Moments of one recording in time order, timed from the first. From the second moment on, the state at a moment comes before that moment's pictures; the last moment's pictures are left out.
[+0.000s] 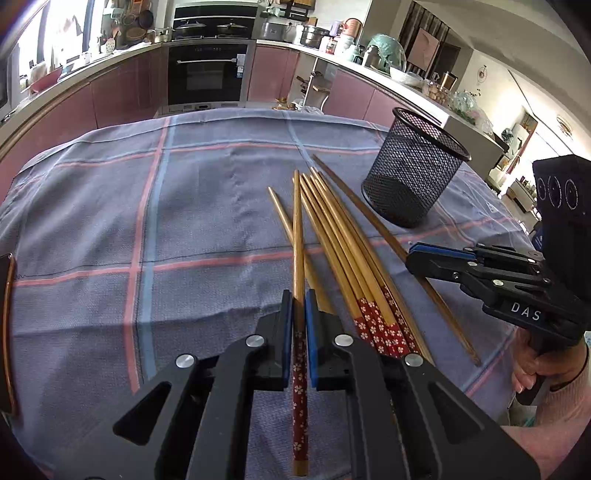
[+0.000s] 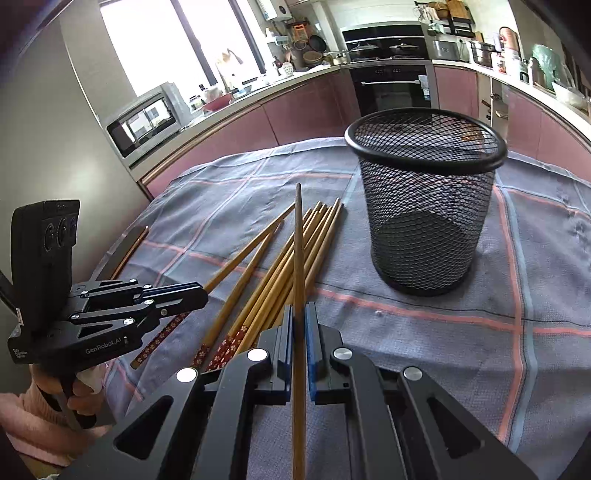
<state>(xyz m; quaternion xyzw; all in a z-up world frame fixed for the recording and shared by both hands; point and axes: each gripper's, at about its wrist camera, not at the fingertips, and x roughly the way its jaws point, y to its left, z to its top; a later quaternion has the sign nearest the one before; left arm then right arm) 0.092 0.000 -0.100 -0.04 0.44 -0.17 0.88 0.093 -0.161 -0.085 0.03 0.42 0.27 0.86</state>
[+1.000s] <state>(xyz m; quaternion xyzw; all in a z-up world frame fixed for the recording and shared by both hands) 0.119 0.002 -0.067 -0.04 0.41 -0.19 0.89 0.090 -0.171 -0.045 0.01 0.37 0.29 0.88</state>
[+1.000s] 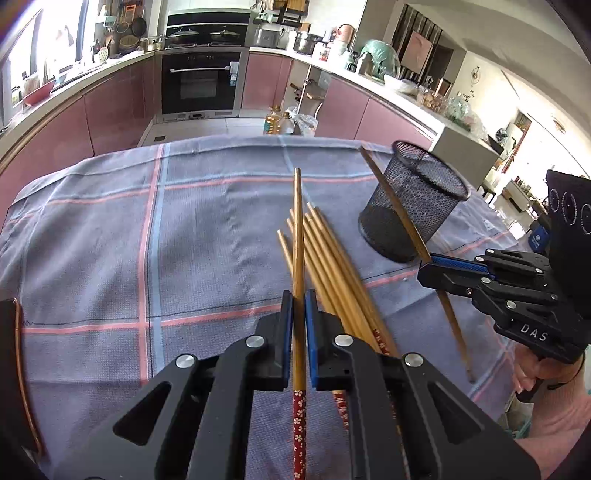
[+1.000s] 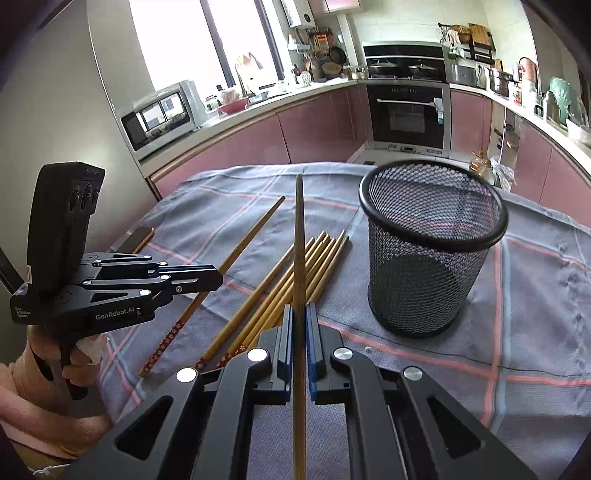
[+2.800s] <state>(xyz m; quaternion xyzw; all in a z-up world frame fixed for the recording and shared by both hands) 0.199 -0.119 0.001 -0.02 0.33 -0.28 0.90 0.192 -0.227 -0.002 0.02 0.35 0.23 0.91</state>
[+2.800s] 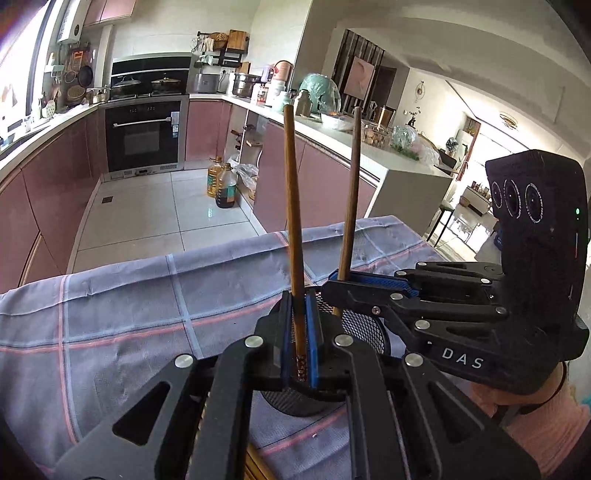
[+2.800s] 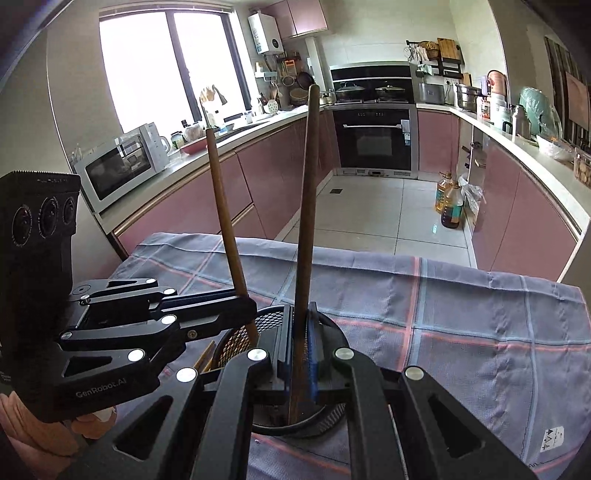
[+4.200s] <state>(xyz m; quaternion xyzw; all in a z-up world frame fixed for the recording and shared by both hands) 0.102 -0.016 -0.097 -0.02 0.41 -0.19 0.89 0.093 -0.153 -0.084 0.01 0.41 0.29 0.86</state>
